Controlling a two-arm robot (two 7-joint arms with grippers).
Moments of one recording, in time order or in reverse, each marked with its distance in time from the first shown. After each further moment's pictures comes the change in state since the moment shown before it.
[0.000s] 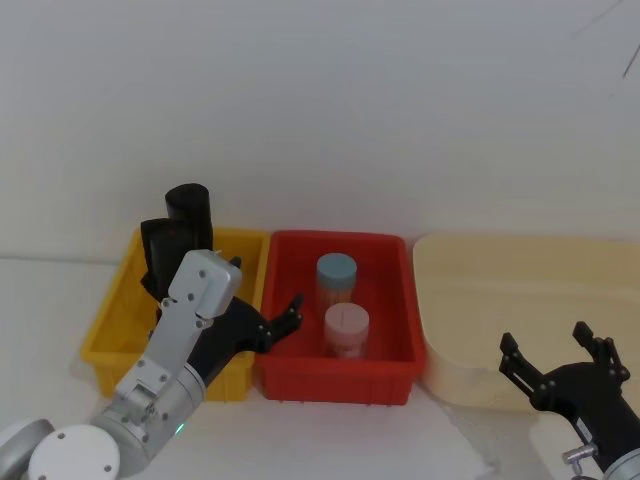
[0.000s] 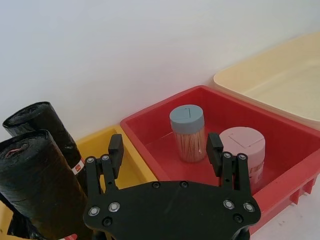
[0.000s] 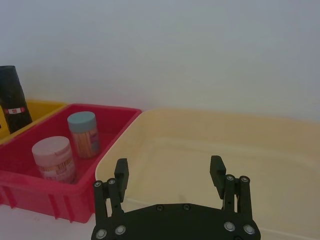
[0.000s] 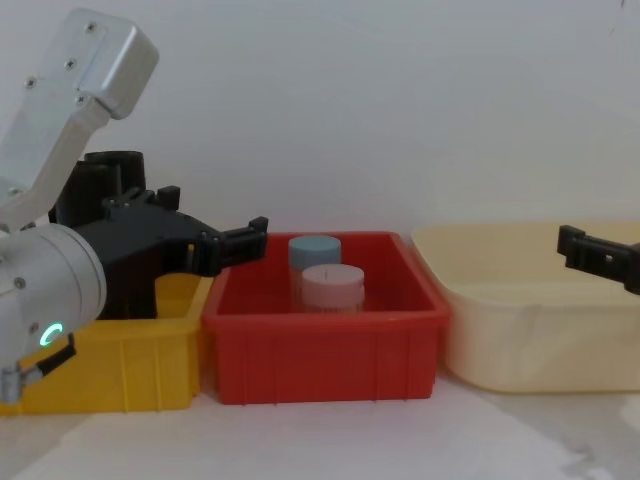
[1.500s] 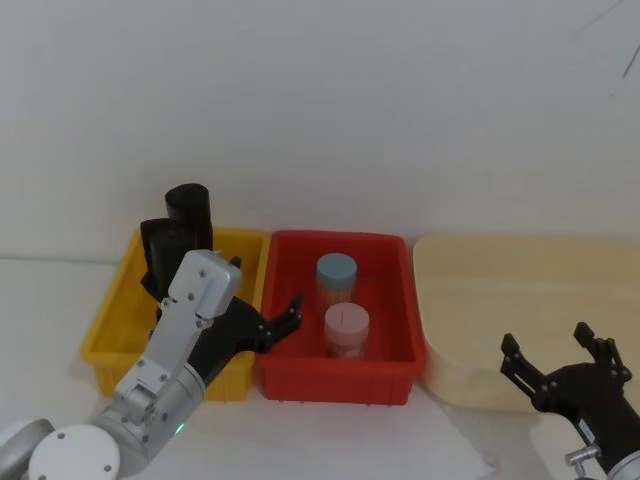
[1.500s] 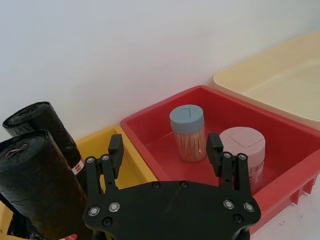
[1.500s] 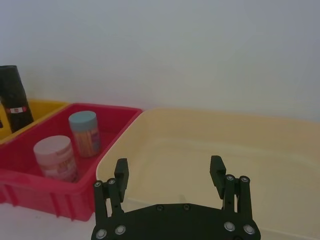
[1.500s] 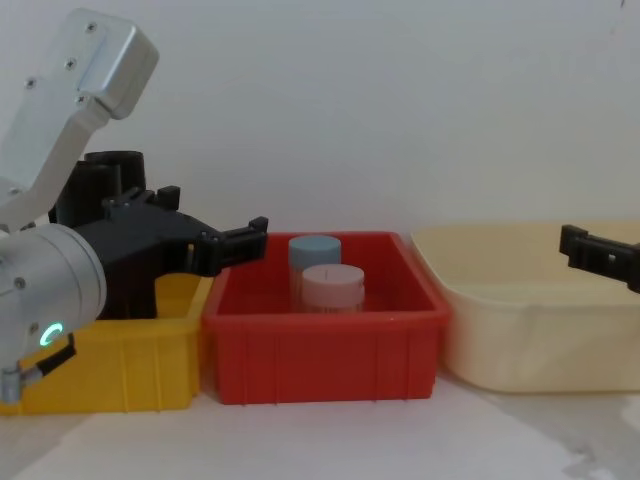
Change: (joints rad) left arm 0.000 0.000 0.000 0.000 0.000 0.000 0.000; right arm -0.006 0.005 0.005 -0.010 0.005 0.008 0.008
